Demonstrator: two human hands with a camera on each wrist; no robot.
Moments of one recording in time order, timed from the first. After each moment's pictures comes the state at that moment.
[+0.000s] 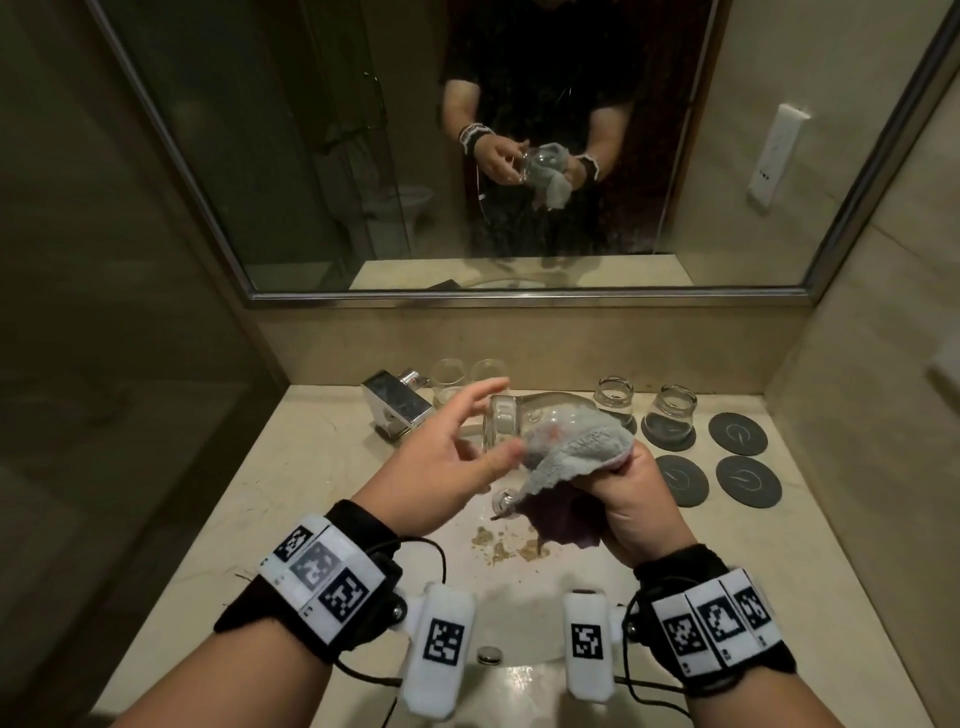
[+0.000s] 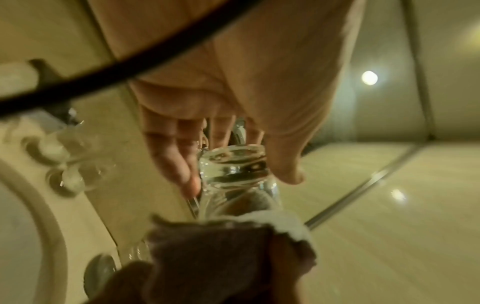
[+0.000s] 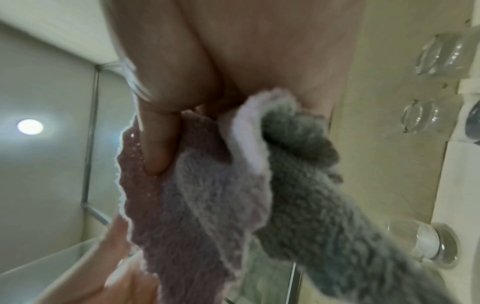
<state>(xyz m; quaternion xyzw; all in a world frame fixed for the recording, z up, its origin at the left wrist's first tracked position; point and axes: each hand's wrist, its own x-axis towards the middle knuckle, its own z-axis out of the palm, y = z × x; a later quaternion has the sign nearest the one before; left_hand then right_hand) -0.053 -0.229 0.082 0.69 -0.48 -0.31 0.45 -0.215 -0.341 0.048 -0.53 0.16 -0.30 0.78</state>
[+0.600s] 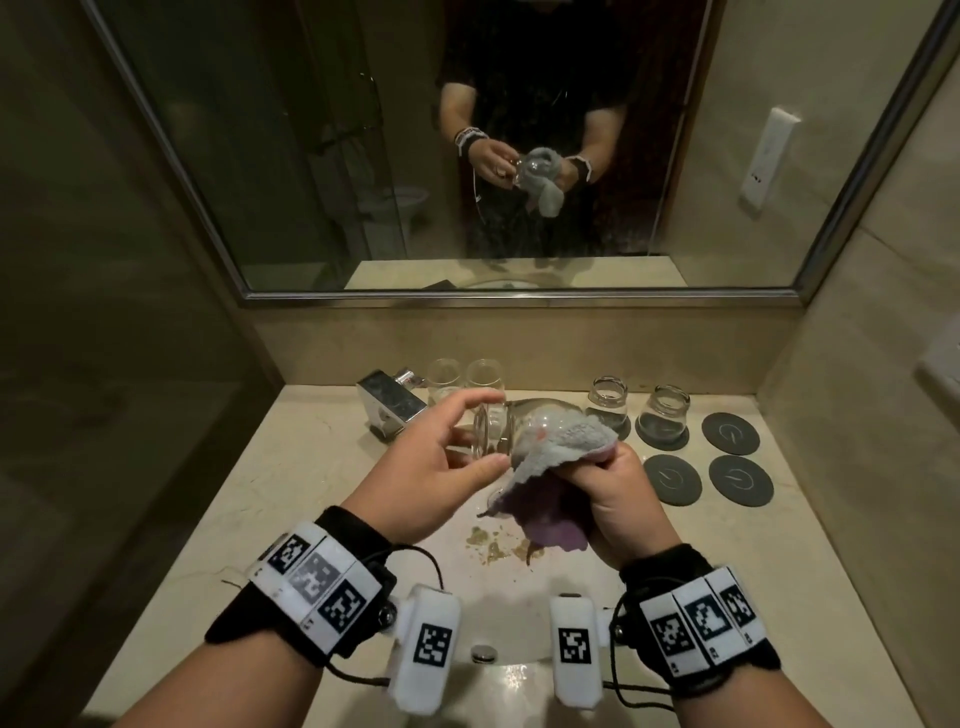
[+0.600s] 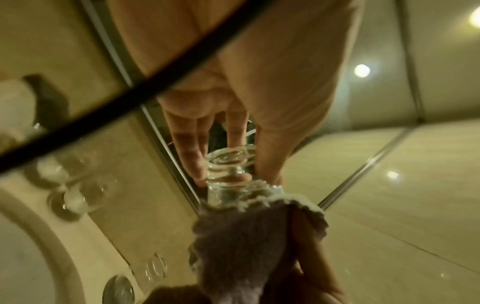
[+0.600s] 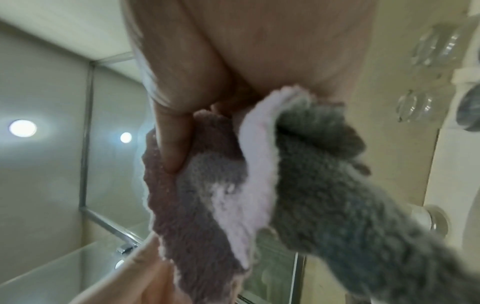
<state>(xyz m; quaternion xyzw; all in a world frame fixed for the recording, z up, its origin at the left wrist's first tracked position) -0.055 -0.223 0.080 0.68 -0.50 -0.28 0.46 -0.207 -0.338 0.047 -0.48 0.18 -0.33 0.80</state>
